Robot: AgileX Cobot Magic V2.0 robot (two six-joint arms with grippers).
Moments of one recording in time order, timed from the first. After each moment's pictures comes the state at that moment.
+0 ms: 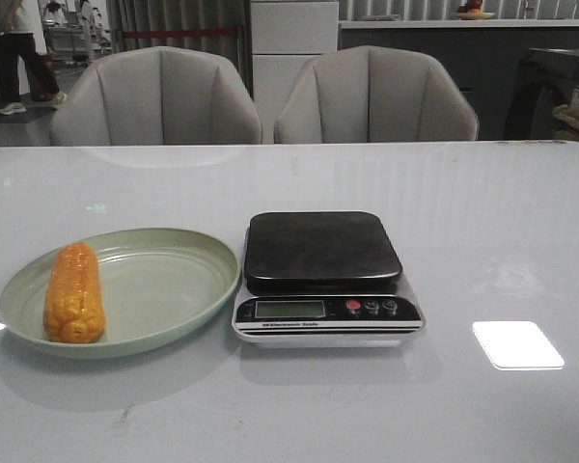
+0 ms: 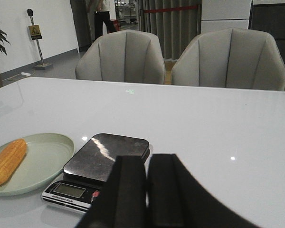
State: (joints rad) left arm 0.02 -0.01 0.01 -0.02 0.10 -0.08; right arm 0.30 0.08 -0.18 0.19 0.19 -0.07
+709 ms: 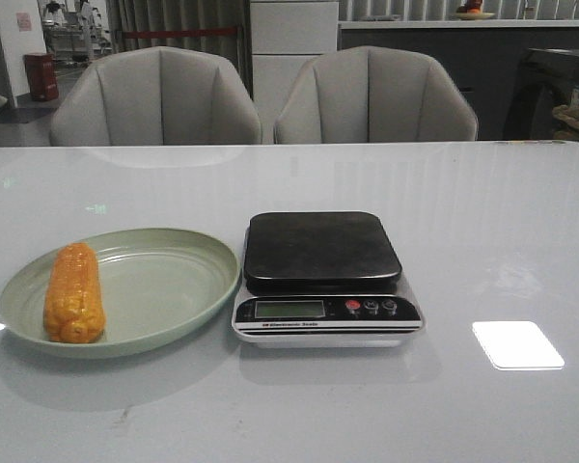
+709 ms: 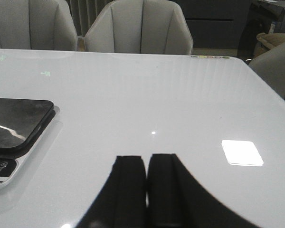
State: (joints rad) left arm 0.02 -0.01 0.01 -0.02 0.10 -0.08; right arm 0.01 -0.01 0.03 0.08 0.16 -0.07
